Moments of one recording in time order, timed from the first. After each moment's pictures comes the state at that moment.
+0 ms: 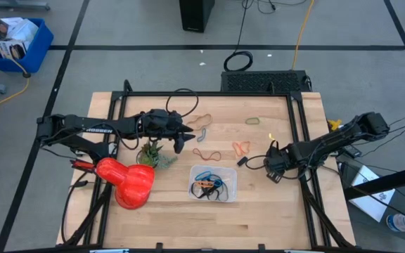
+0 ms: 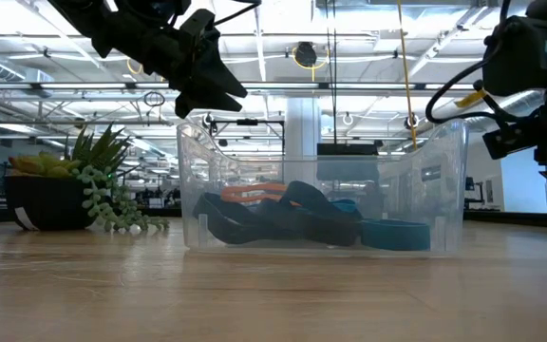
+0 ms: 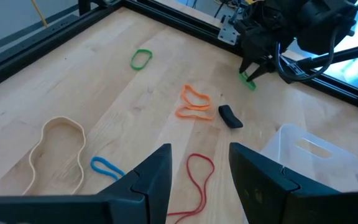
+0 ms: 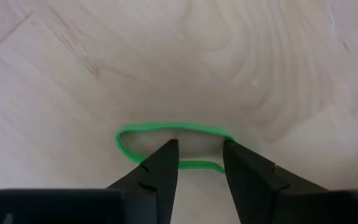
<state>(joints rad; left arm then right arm) 0.20 1.31 0.76 0.09 0.07 -0.29 0.26 1.16 0.43 -0.88 0.10 0.93</state>
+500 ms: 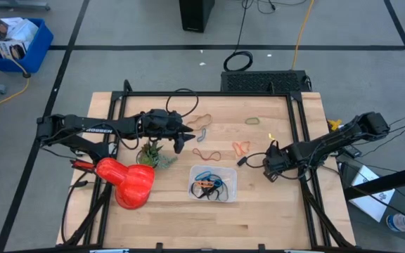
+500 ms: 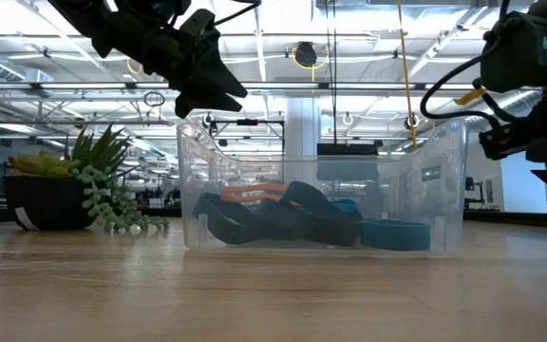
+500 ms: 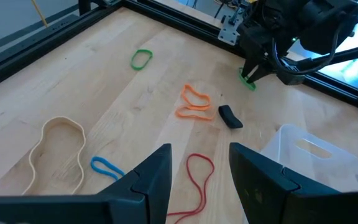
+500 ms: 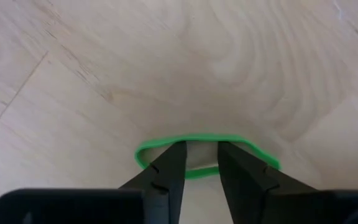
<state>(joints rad) 0.20 1.31 0.76 0.09 0.07 -0.29 0.26 1.16 0.43 -0.80 0.08 1.09</state>
